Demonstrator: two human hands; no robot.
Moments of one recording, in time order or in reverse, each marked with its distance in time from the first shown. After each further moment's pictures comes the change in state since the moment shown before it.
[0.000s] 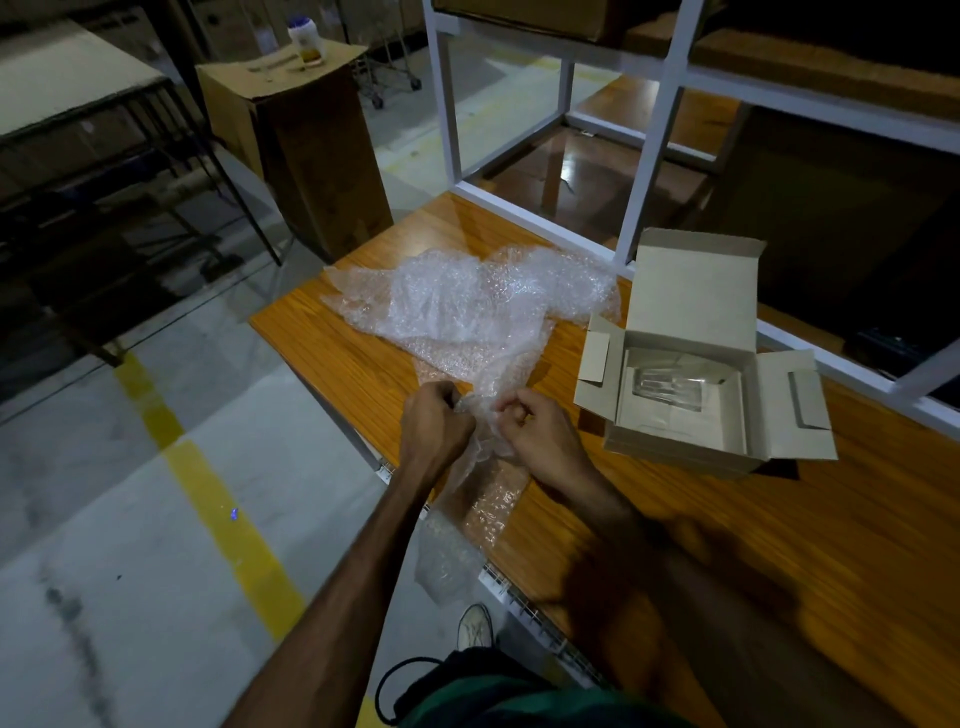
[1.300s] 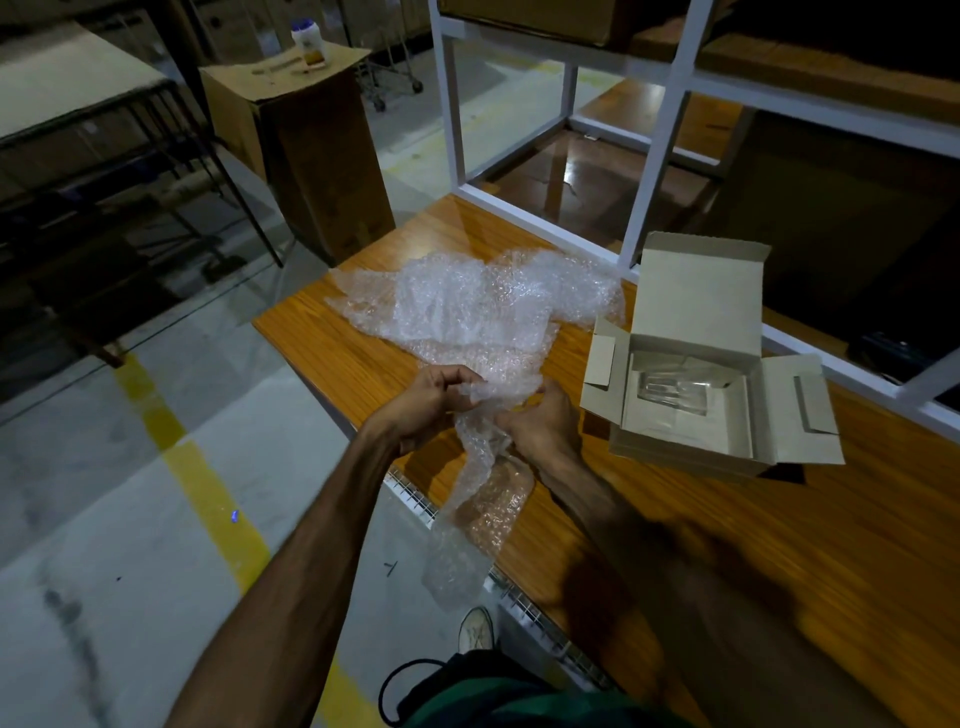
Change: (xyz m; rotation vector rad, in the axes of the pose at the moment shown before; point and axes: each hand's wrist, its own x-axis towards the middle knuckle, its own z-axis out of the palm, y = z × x) left_hand 0.043 -0.008 -0.037 -0.769 -0.690 -0.125; right_hand 0.020 -0.021 0.015 0.118 0.276 0.330
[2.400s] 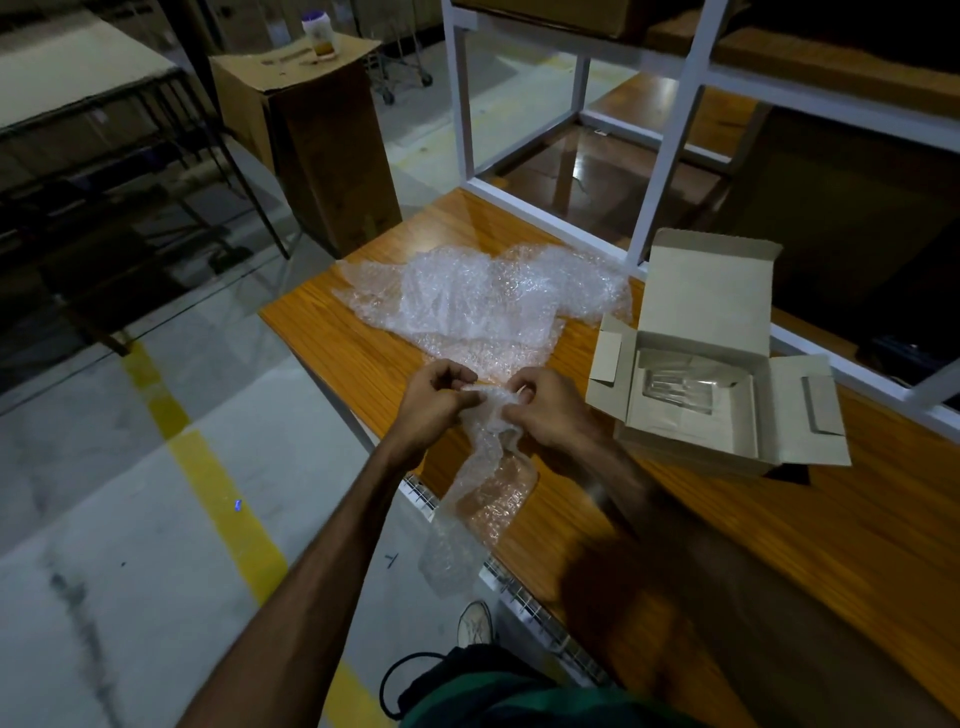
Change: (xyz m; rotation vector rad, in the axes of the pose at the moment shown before) left_hand -0.016 -0.012 0.020 0.297 0.407 0.128; right_hand 0.010 -0.018 -0.025 -0.362 -0.301 -0.292
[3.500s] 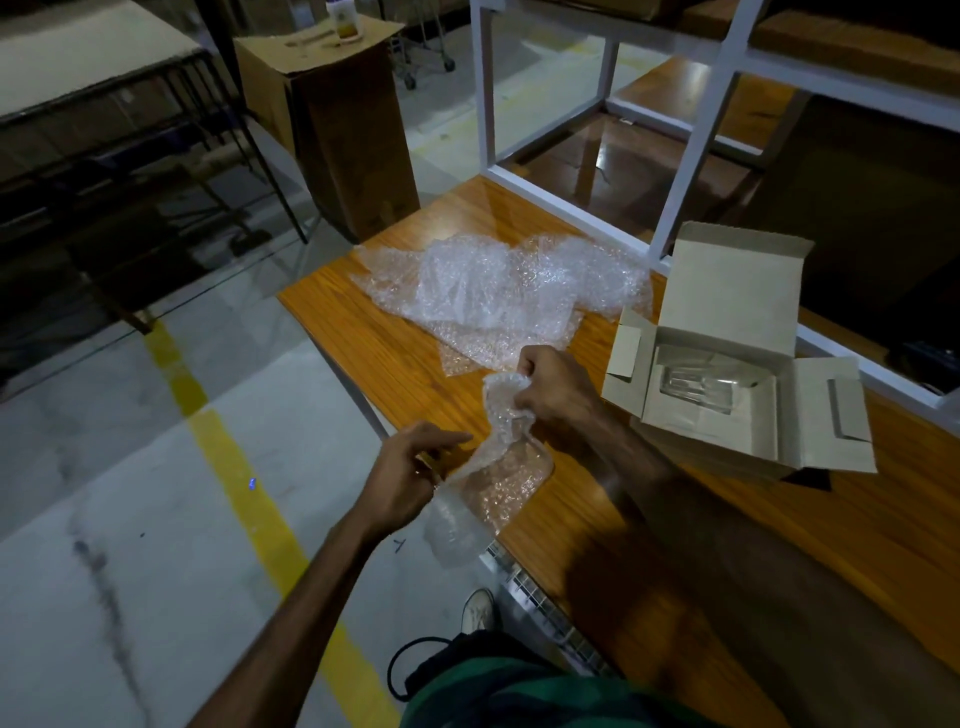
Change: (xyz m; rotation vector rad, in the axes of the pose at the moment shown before) left_hand -0.078 -0.059 -0.032 0.414 -0.005 0.247; right_hand 0.029 -0.009 0.004 -0.301 -0.045 0.007
